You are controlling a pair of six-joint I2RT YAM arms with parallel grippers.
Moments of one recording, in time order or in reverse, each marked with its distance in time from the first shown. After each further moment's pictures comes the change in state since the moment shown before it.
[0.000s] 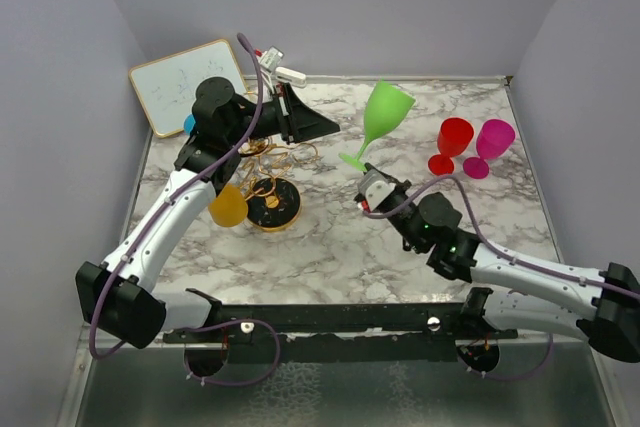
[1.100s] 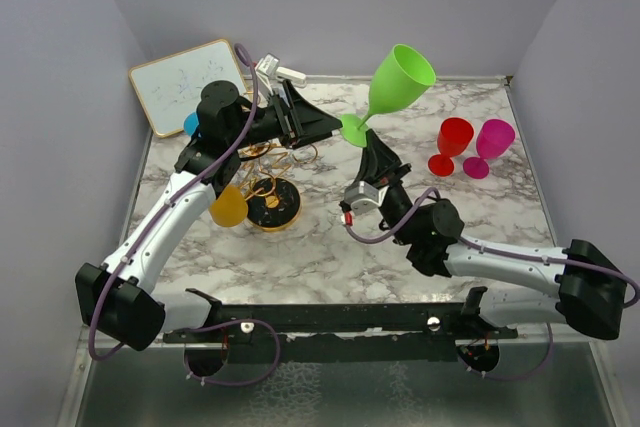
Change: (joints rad) left arm 0.000 -0.008 -0.032 -0.124 -0.109 -0.138; right arm 0.038 0.234 -0.056 0.735 0.008 -0.641
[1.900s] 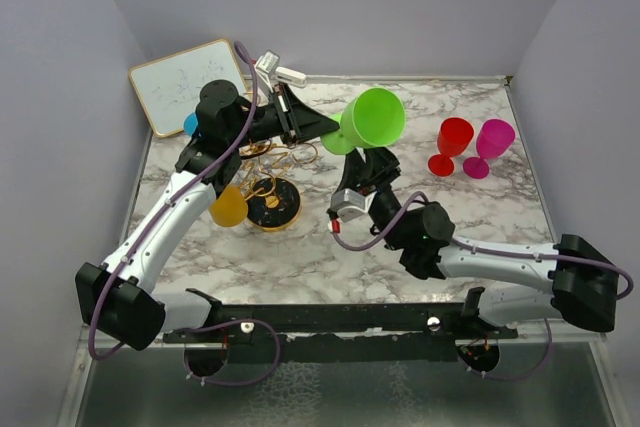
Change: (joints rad) left arm 0.000 0.004 0.006 0.040 -0.002 -0.053; right arm 0.070 0.078 0.041 0.036 0.014 -0.097
